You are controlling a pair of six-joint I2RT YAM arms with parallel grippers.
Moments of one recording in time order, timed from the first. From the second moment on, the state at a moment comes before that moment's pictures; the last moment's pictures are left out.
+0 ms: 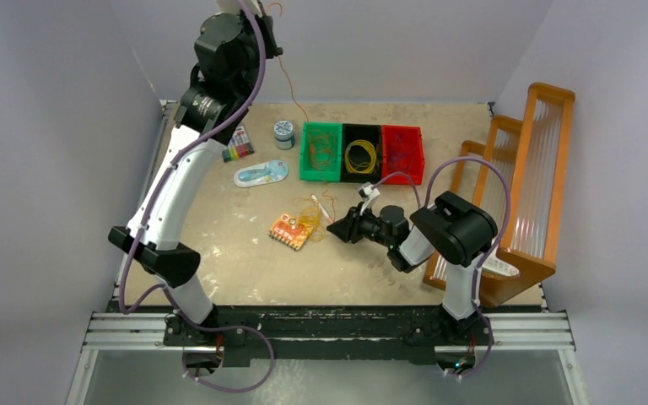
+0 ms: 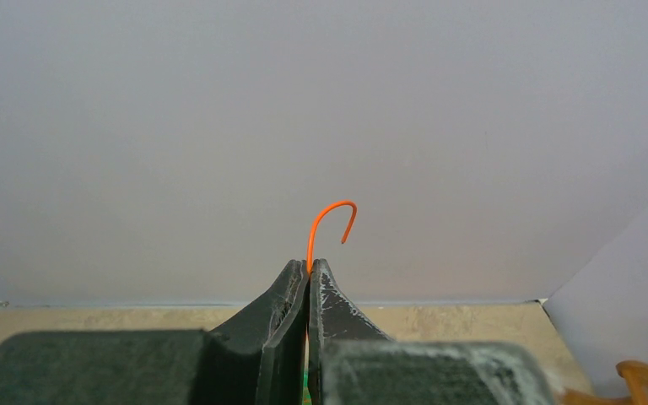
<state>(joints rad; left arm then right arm) -0.51 1.71 2.21 -0.35 -0.41 -0.16 0.59 1.94 0.43 1.27 -0.38 0.52</state>
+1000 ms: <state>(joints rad) -0.47 1.81 2.32 -0.11 -0.34 -0.09 0.59 1.77 0.40 1.15 -0.35 0.53</state>
